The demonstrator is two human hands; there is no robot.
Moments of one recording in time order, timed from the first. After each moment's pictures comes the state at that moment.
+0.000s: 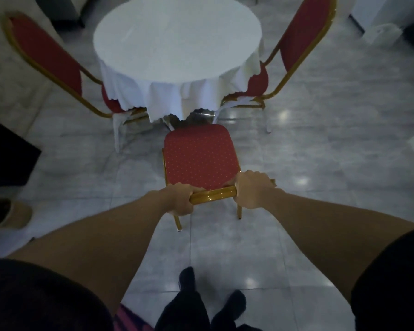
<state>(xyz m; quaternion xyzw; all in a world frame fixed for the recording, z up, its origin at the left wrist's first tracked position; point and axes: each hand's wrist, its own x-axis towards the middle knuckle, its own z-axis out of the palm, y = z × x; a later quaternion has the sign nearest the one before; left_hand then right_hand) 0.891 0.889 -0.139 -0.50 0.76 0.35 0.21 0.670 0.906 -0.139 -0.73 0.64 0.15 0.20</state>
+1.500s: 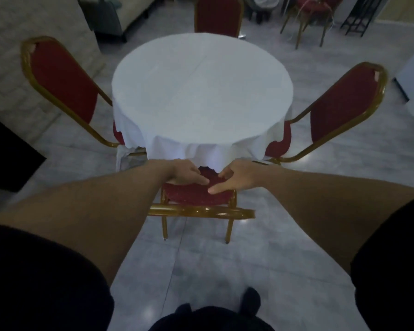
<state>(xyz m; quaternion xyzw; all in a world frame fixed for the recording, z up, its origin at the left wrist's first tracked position) 0.839 0.541 -0.079 -0.61 0.66 0.41 0.17 0.627 0.536 -0.064 -0.75 0.52 0.17 0.36</state>
